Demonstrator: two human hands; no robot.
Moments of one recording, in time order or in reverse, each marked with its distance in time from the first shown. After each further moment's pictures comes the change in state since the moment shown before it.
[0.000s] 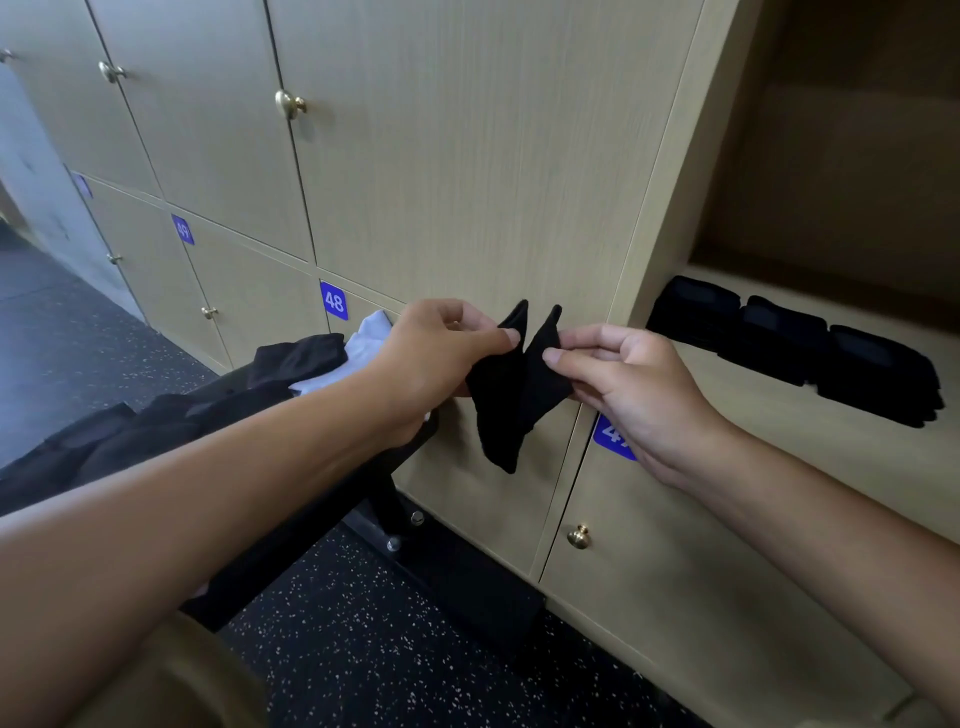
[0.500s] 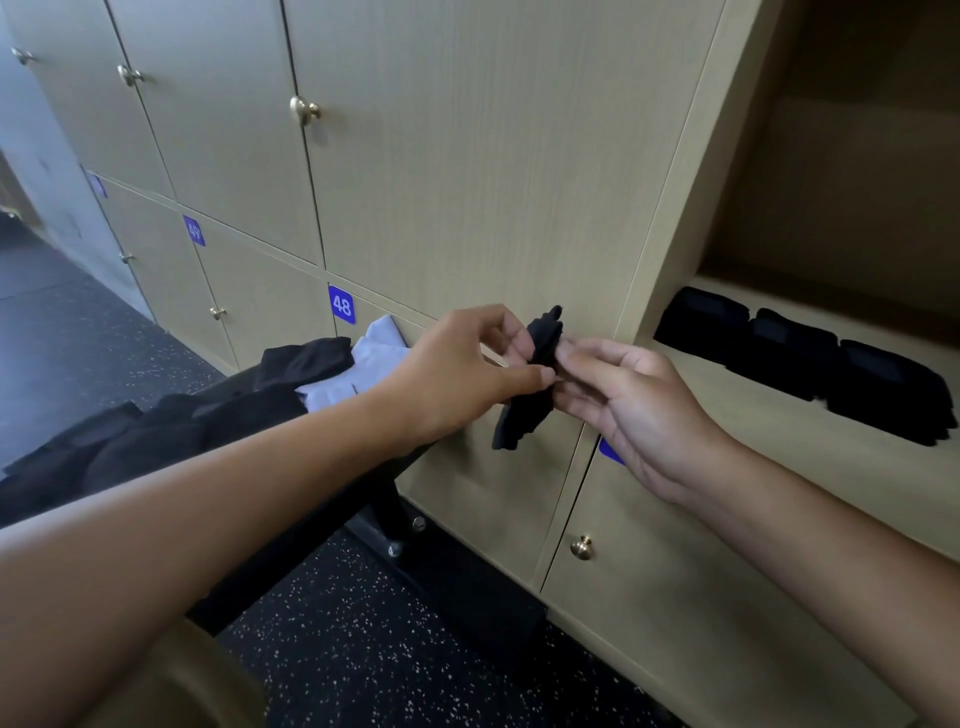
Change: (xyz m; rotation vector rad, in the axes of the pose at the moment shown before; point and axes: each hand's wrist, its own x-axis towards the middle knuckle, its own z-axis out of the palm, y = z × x) left_hand -0.005 -0.001 0.003 0.342 -0.081 0.208; right_hand 0.002 0.004 0.002 0.189 -0.117 0.041
